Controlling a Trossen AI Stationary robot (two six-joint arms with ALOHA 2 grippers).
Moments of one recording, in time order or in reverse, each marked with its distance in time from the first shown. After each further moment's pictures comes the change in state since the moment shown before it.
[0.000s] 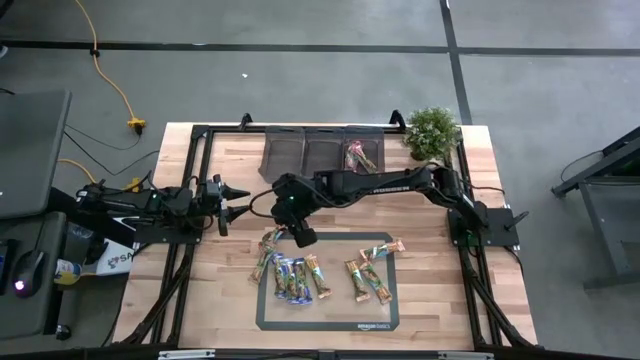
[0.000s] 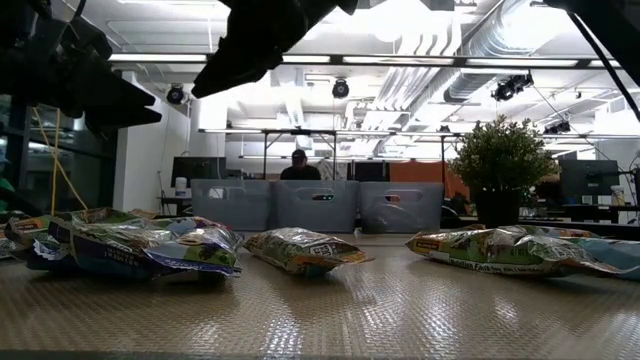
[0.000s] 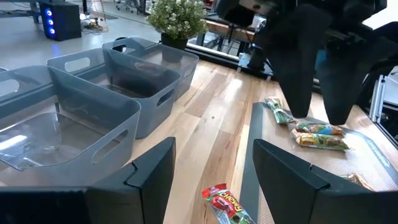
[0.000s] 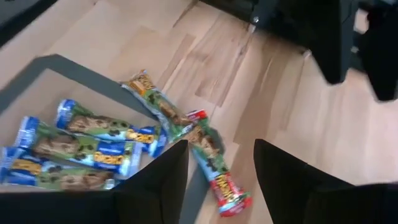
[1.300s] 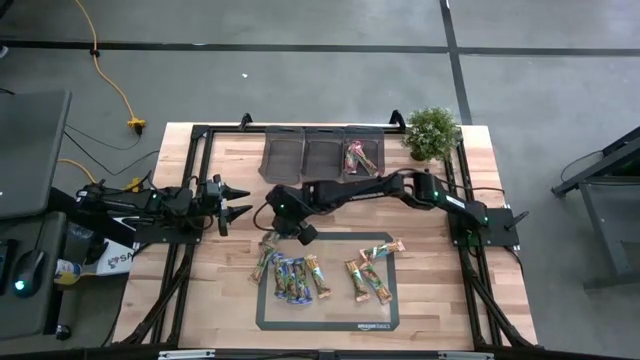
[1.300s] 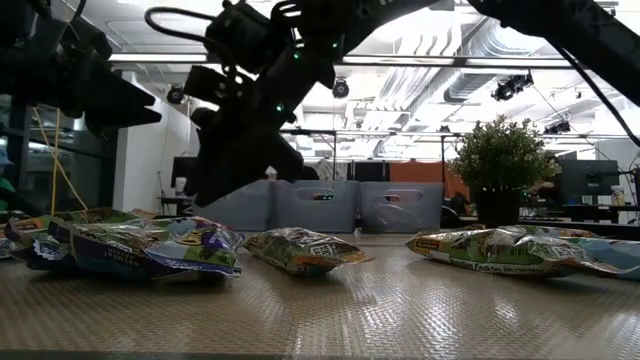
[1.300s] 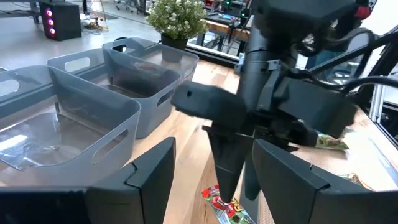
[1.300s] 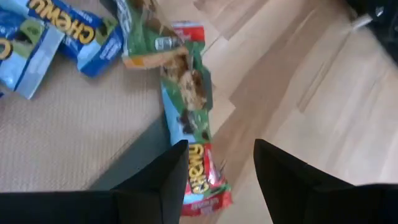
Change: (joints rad) left arm 0.000 0.000 0.000 0.000 0.000 0.000; right arm -0.033 0.199 -0.016 0.079 0.068 -0.390
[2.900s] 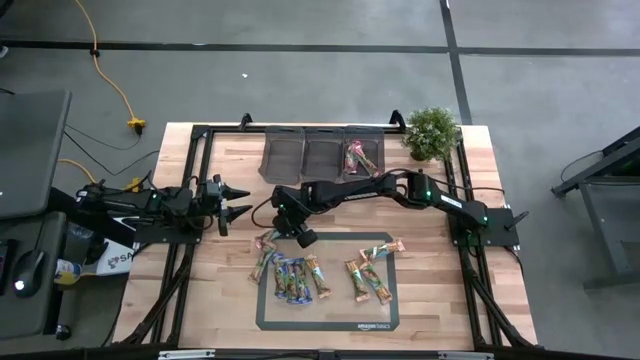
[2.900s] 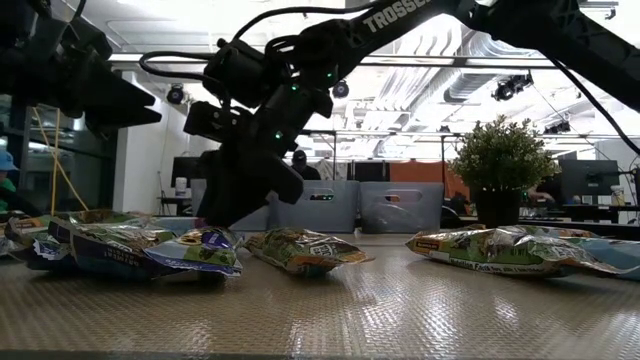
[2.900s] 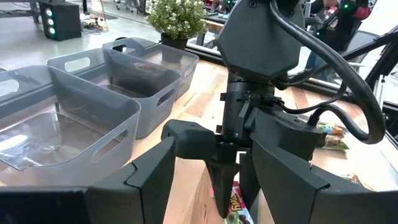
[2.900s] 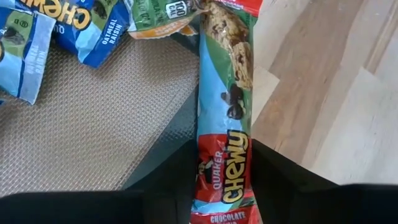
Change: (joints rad) left arm 0.000 0.000 0.000 0.000 0.000 0.000; right arm -0.029 0.069 0.001 -0.002 -0.105 0.180
